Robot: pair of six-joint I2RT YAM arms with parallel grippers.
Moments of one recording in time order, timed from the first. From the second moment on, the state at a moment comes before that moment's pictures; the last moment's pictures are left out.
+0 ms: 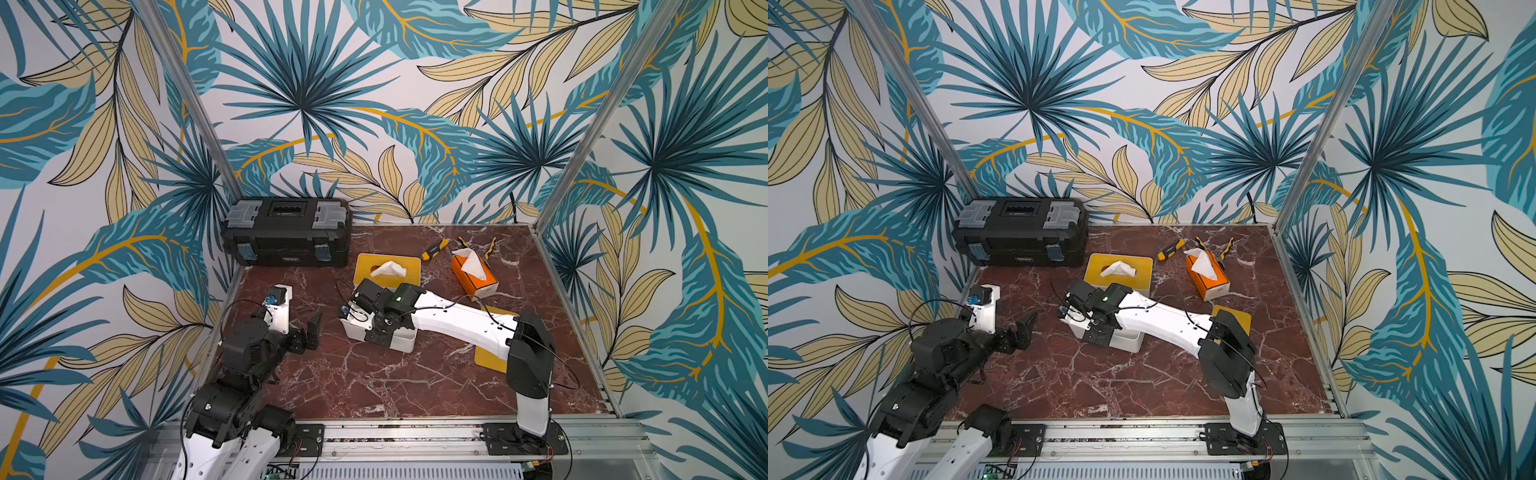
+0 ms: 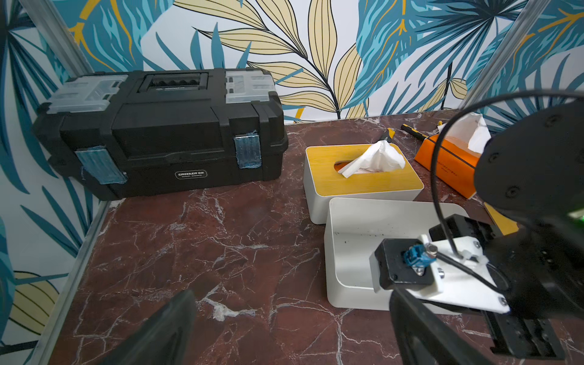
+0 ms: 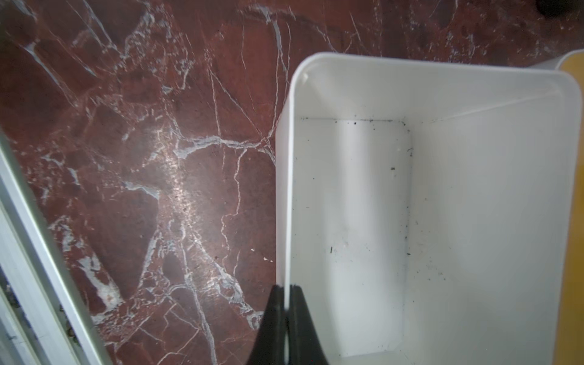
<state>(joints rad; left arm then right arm) -0.28 0.45 0.78 -0.69 -0.04 -0.11 1.01 1.95 1.67 -0.93 0.08 -0.31</state>
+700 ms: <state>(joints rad) -0.25 0.44 0.77 -0.69 -0.04 -0.11 0.87 2.04 1.69 -0.78 0.01 -0.43</state>
